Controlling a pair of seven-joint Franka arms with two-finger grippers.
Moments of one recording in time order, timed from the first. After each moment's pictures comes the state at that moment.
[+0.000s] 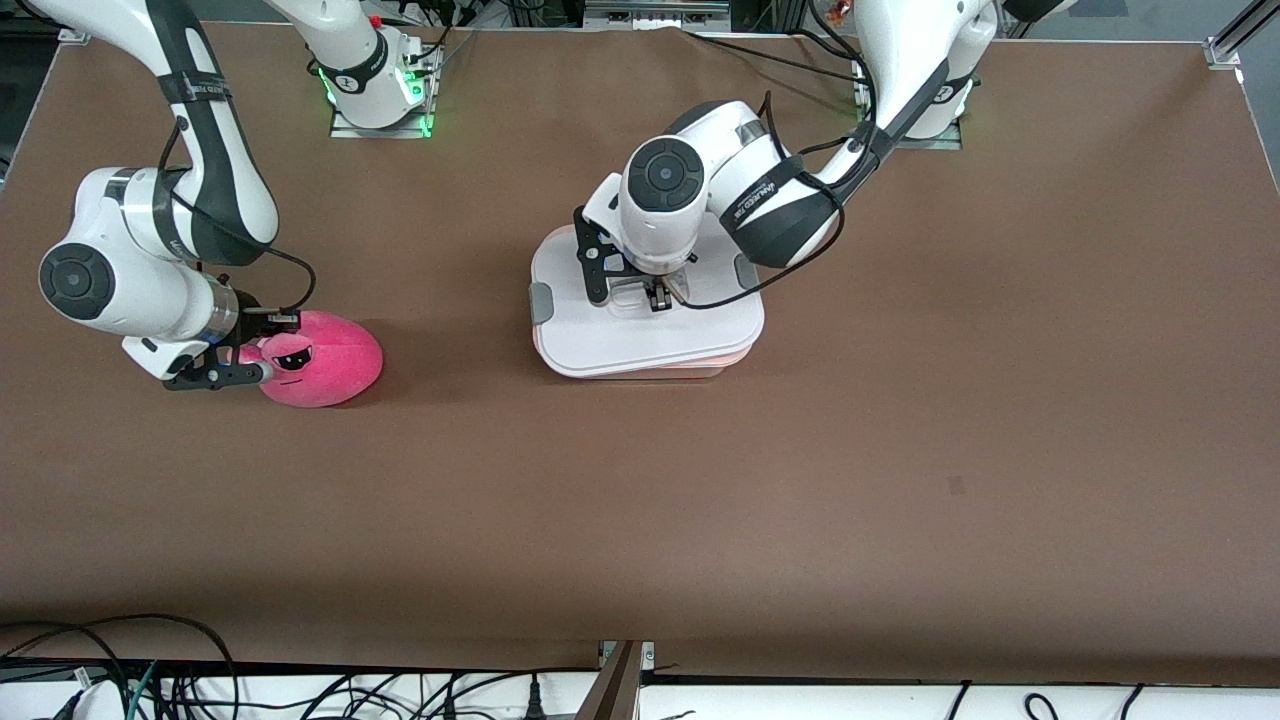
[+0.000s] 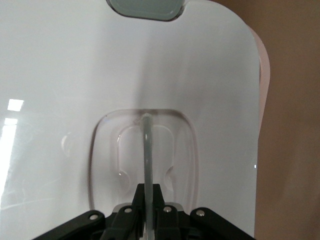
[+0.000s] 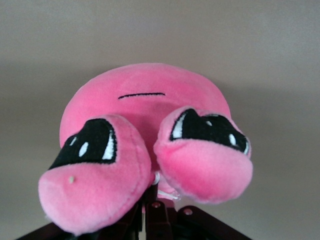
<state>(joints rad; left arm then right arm) -0.36 0.63 -0.53 -1.41 0.15 1.87 0.48 0.09 0.28 -0.09 -1.97 -0.01 2.04 -0.10</state>
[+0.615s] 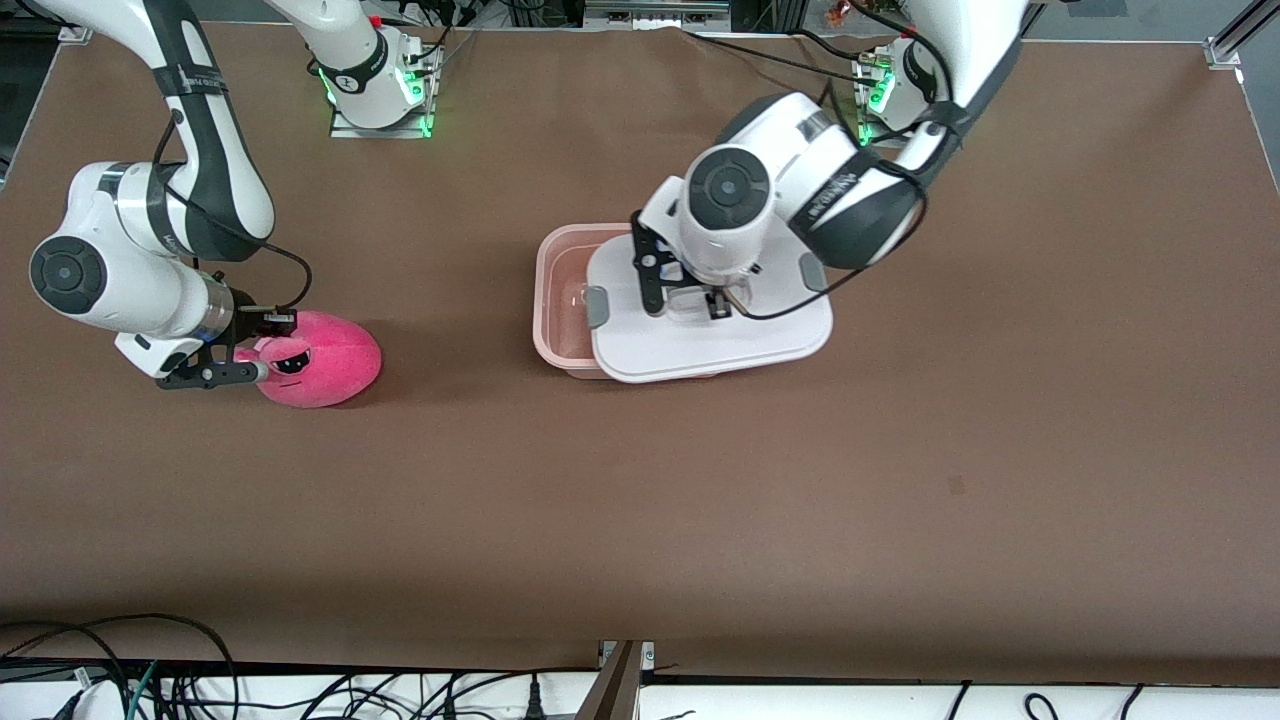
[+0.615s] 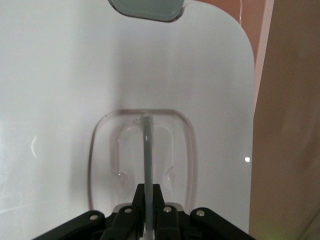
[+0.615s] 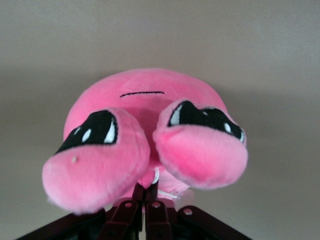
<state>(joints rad) -0.22 0.56 -0.53 -1.40 0.15 1.67 0.72 0.09 0.25 -0.09 -1.97 -0.01 2.03 -0.10</state>
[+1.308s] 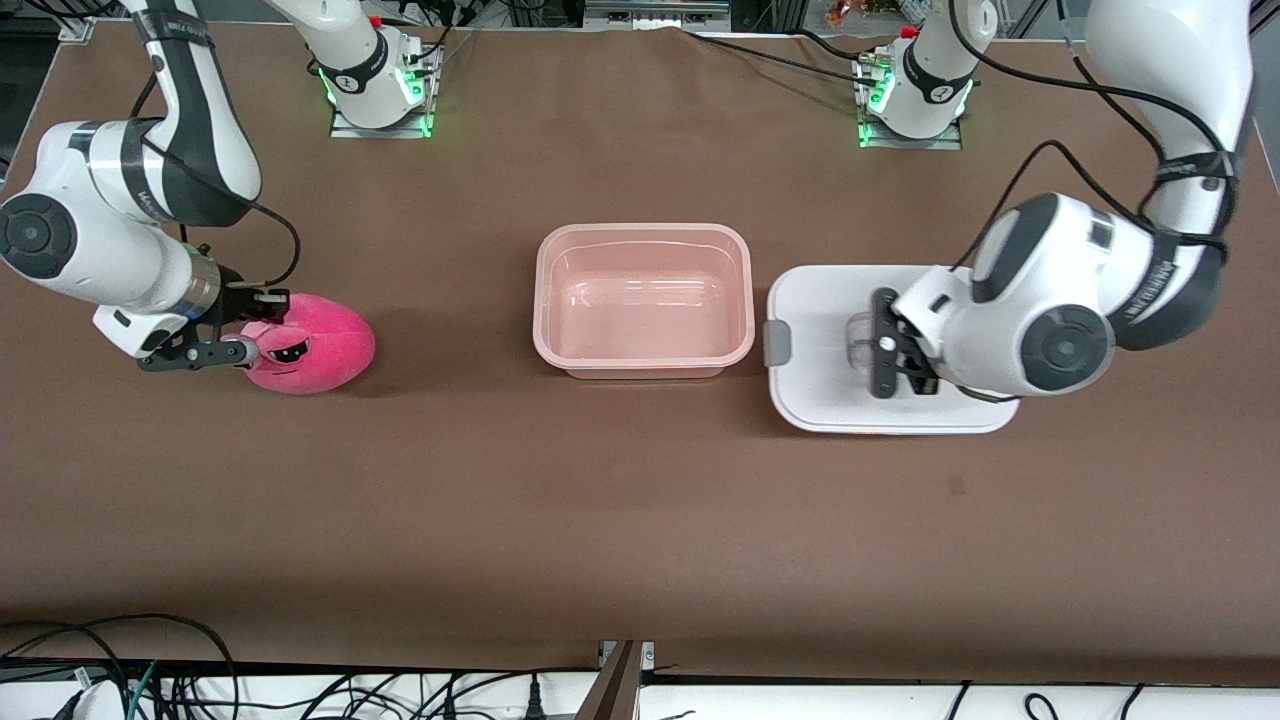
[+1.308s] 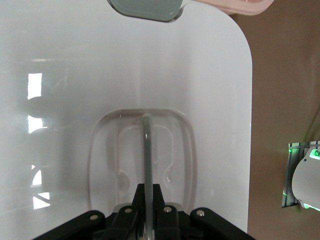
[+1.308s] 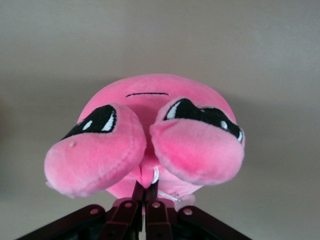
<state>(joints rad) 0.19 0.55 -0.51 -1.42 0.16 1.55 1.21 0.09 0.16 -0.03 -1.95 0.00 1.94 -0.04</state>
